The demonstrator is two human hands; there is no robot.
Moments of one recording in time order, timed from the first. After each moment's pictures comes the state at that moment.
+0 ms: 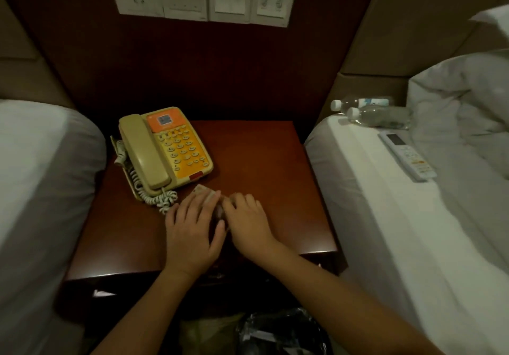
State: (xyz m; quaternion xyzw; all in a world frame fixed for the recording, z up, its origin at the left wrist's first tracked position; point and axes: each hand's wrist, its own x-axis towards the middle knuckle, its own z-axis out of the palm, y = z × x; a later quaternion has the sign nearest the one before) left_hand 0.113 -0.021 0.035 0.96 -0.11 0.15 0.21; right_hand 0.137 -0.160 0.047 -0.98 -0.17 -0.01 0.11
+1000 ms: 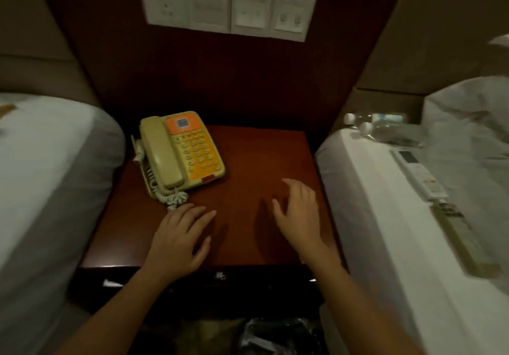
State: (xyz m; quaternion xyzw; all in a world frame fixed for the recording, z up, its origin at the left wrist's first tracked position) left_hand 0.112 0.036 0.015 0.95 -0.21 0.18 0.14; right_hand 0.151 -0.223 0.066 -0.96 0.00 -0.10 0.26
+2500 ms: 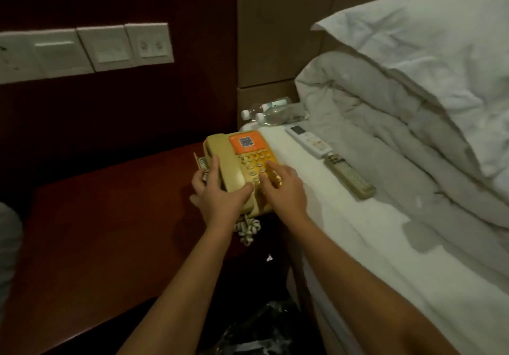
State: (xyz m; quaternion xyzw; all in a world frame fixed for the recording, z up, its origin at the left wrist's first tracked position) left_hand 0.134 -0.207 0.128 0.84 0.01 0.00 0.55; right_hand 0.105 -0.340 0.107 -0.87 0.22 -0.21 0.38
